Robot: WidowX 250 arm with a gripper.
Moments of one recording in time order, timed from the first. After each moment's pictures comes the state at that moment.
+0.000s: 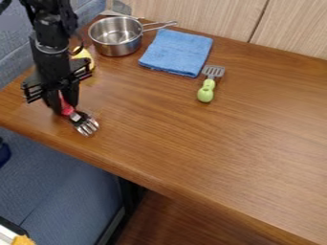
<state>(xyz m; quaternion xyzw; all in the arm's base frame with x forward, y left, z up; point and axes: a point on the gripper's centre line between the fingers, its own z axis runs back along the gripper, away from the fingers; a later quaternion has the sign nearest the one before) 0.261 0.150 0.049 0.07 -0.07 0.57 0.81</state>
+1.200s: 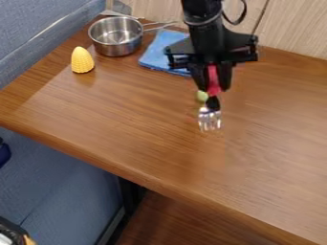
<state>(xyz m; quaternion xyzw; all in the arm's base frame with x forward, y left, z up) 0.331 -0.063 0.109 -0.10 -0.17 0.14 0.97</state>
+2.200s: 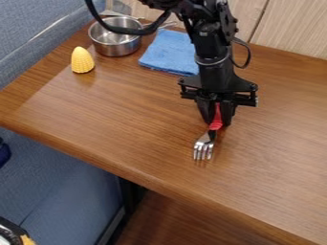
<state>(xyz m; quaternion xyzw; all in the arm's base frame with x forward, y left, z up) 0.341 -0.076 0.046 -0.09 -0.10 0.02 0.99</state>
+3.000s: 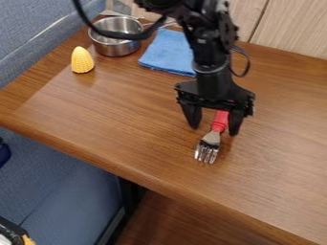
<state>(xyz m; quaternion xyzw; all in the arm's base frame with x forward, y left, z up) 0.328 -0.071 0.054 -0.08 -0.11 0.02 0.99</state>
